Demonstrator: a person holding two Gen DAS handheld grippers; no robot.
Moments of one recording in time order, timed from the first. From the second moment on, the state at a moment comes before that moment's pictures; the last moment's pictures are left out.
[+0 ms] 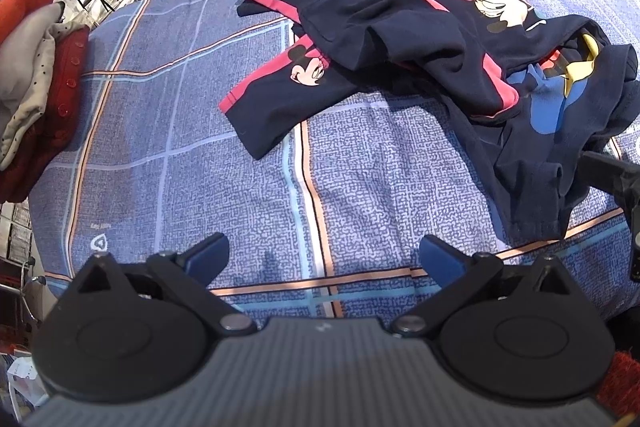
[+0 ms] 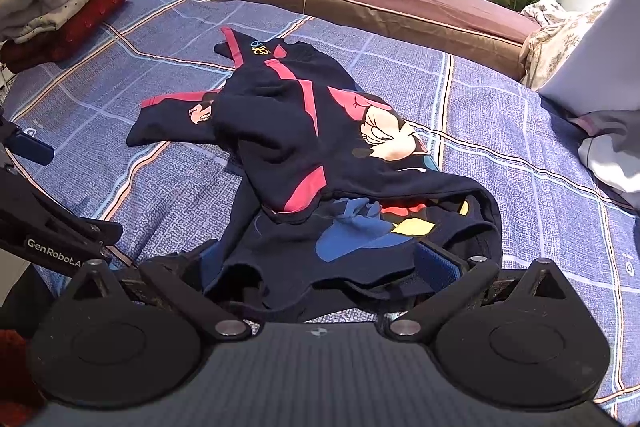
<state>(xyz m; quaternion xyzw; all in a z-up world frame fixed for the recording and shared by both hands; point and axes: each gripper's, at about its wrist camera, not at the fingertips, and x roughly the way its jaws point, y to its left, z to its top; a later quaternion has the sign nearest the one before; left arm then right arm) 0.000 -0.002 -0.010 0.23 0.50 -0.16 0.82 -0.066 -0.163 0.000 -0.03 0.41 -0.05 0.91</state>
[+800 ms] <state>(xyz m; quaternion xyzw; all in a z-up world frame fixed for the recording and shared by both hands) 0.005 0.013 -0.035 0.23 0.43 -0.17 0.86 -0.061 -0.168 0.002 -0.01 0.34 0.03 0.94</state>
